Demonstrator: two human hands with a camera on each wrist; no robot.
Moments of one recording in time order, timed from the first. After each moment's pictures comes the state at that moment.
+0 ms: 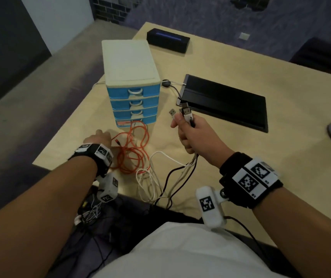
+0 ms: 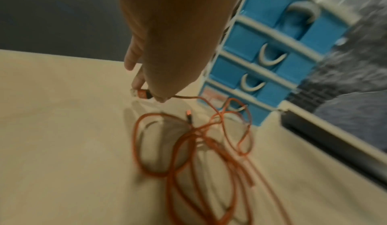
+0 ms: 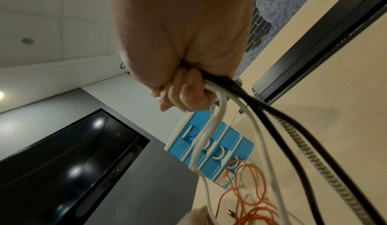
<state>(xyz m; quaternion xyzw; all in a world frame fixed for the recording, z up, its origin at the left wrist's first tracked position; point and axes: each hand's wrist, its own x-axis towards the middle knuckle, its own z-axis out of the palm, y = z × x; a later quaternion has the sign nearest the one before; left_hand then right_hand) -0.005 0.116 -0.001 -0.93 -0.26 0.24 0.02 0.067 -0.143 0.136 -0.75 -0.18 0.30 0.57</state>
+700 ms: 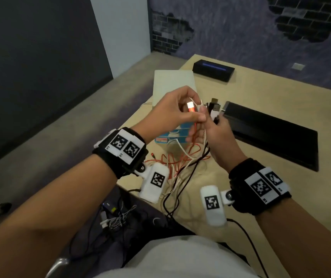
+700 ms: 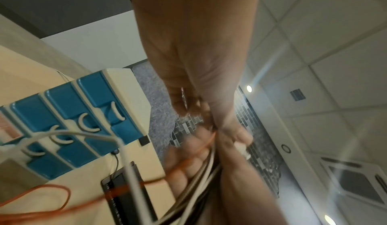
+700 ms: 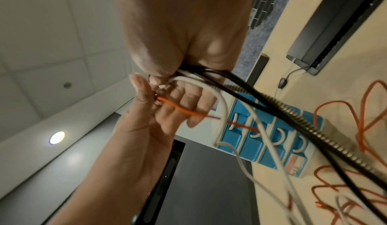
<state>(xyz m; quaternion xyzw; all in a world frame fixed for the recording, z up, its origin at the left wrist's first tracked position) 0.019 0.042 0.184 -0.81 -0.02 -0.16 -0.56 0.066 -0.101 0.169 -0.61 -0.24 0.27 0.71</state>
